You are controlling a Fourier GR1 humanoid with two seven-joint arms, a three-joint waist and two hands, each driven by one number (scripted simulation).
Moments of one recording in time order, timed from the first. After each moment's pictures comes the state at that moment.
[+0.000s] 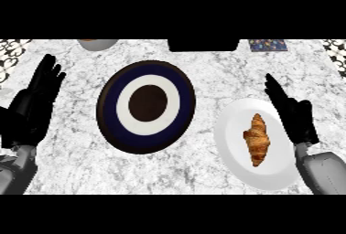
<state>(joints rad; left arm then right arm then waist) -0.24 0.58 -0.23 -1.67 0.38 0.44 0.17 -0.25 -0.41 0.20 -1.39 -0.14 -0.13 0.11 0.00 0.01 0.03</state>
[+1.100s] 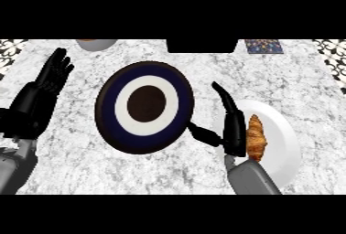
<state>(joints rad) -0.28 0.58 -0.21 -1.60 0.35 0.23 0.05 -0.29 -0.06 0.40 -1.28 0.32 -0.74 -0.07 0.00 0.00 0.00</state>
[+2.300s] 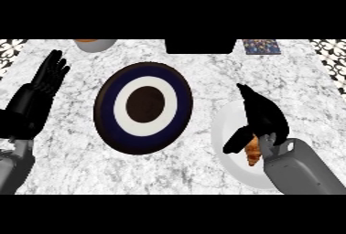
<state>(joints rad) -0.26 0.55 -0.16 -1.57 0.32 0.18 0.03 -0.45 -0.36 0.45 -1.62 0.47 0.15 1.08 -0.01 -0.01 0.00</state>
